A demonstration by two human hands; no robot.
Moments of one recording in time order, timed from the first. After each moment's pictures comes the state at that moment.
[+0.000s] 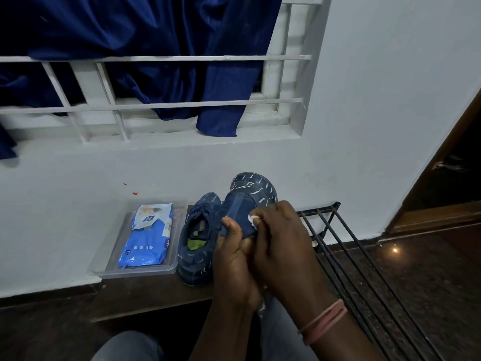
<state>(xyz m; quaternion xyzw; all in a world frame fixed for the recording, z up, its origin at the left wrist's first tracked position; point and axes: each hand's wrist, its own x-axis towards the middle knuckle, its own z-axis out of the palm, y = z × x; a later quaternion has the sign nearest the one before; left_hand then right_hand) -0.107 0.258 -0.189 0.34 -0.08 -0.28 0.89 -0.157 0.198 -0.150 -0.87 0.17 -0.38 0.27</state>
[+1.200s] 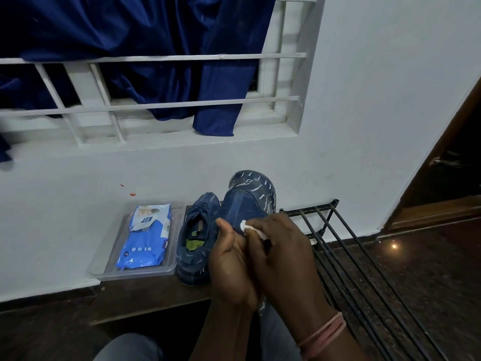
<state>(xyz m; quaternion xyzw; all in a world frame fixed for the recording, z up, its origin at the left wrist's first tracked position) -0.100 0.260 -0.194 0.21 -0.11 -0.39 0.89 -0.166 0.206 -0.165 -0.87 0.17 -0.40 0.25</state>
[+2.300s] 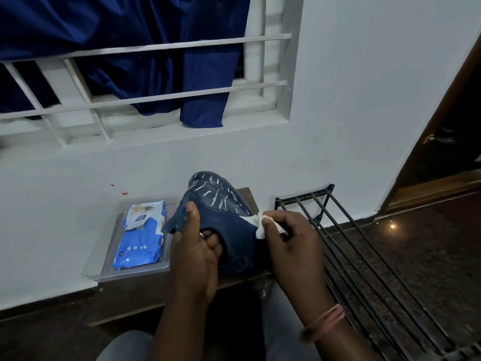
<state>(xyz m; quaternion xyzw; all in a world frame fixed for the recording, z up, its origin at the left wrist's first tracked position) -0.072 0.289 -0.179 0.47 -0.02 -0.21 0.86 -0.174 0.187 -0.195 -0.73 0.29 -0.43 0.44</state>
